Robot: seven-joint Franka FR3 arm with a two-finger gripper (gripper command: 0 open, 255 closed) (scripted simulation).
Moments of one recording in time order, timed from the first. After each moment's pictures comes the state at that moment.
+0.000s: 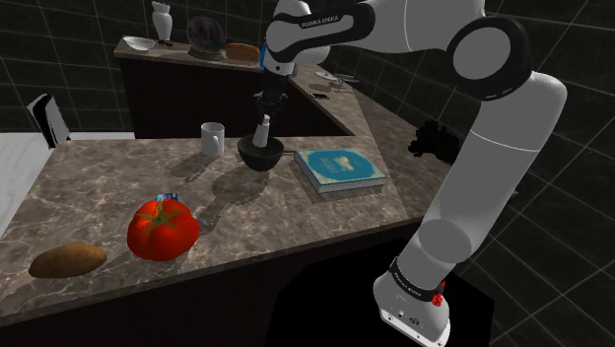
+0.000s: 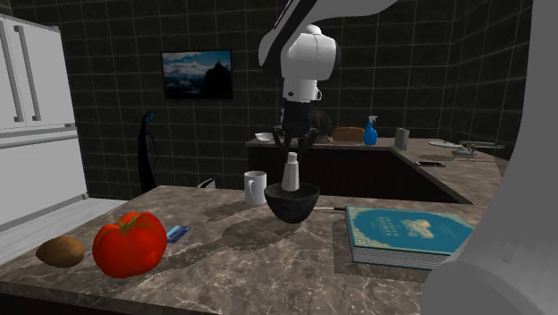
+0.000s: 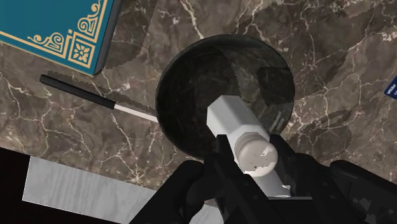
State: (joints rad) arm -0.07 0.11 0.08 -1.85 0.06 2.06 0.01
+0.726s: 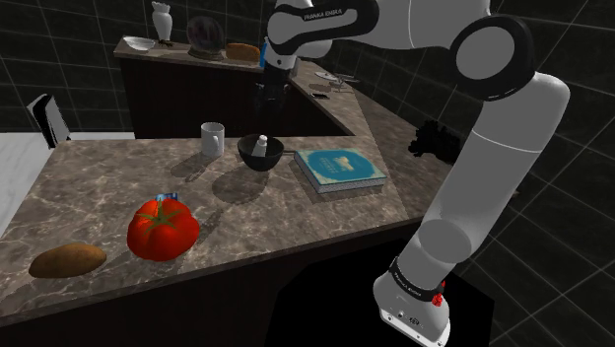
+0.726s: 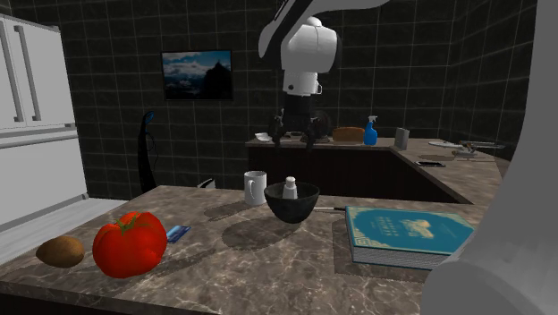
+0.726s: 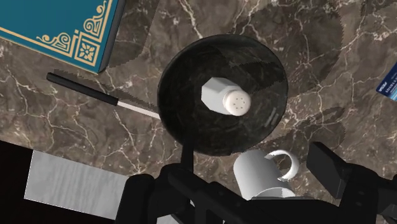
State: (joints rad) arm -0.07 0.10 0.08 -1.83 0.06 2.02 0.01
